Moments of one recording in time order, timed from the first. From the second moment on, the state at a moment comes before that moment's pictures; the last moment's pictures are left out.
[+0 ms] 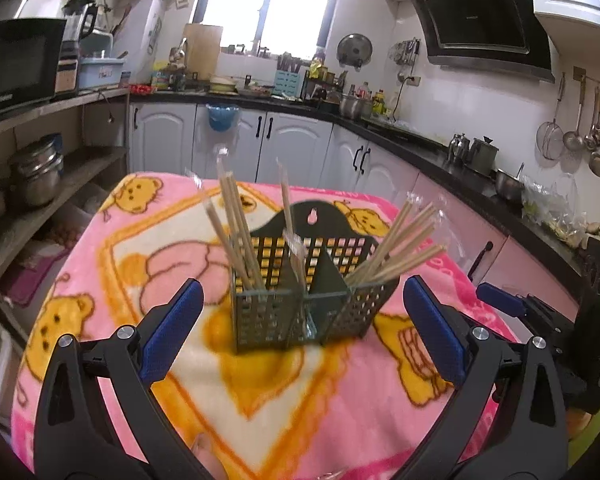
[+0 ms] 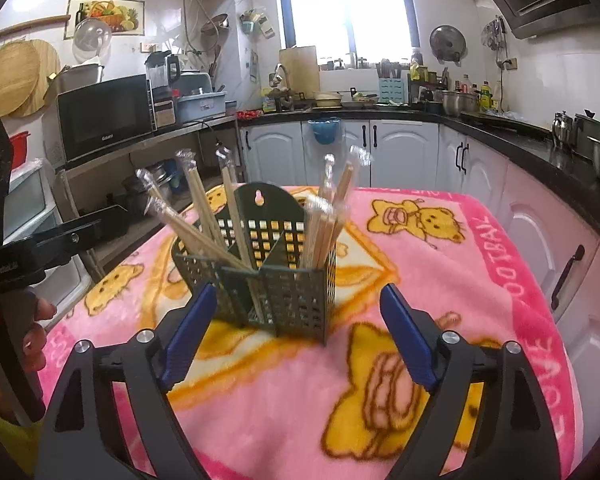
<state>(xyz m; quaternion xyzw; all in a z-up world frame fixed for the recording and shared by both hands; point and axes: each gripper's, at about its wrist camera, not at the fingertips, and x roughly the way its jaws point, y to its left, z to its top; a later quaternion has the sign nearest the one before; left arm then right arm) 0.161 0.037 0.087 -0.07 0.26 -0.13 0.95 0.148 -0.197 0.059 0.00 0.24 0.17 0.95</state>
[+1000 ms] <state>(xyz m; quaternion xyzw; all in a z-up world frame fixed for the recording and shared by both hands) 0.118 0.021 0.024 -0.04 0.22 -0.10 0.97 0.100 -0.205 0.007 0.01 0.20 0.13 0.97</state>
